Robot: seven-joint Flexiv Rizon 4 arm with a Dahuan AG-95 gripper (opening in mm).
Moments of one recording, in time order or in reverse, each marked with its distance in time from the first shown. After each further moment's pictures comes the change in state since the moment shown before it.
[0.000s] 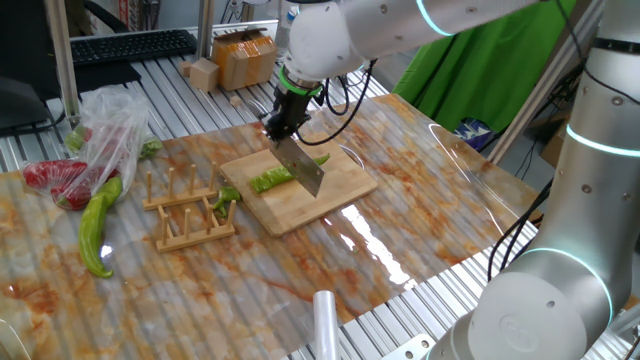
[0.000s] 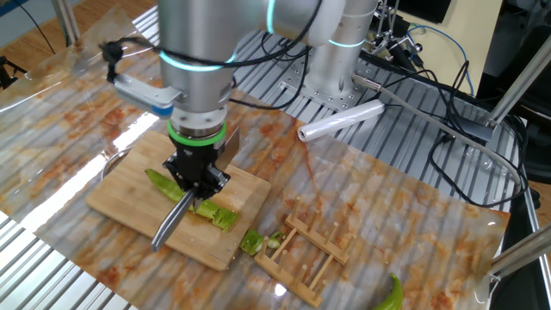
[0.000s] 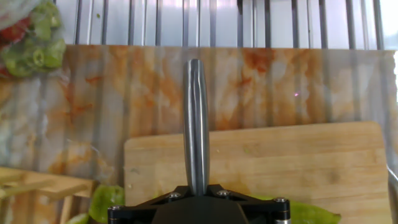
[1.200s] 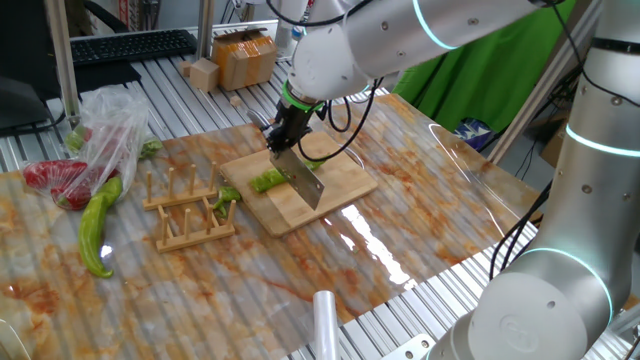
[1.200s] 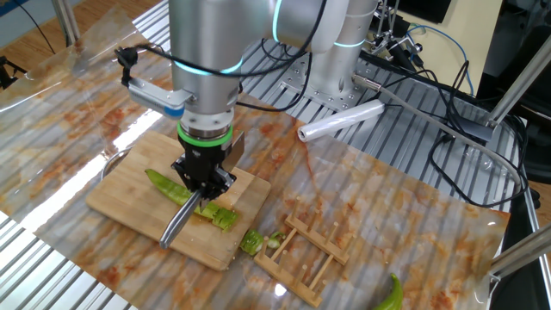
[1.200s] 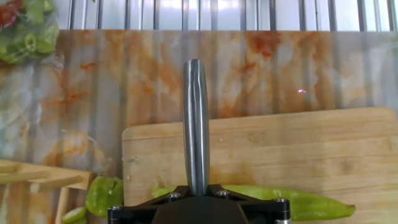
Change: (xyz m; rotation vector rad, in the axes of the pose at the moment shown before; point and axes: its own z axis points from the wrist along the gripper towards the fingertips) arm 0.015 0.003 0.009 0.004 -0.037 0.008
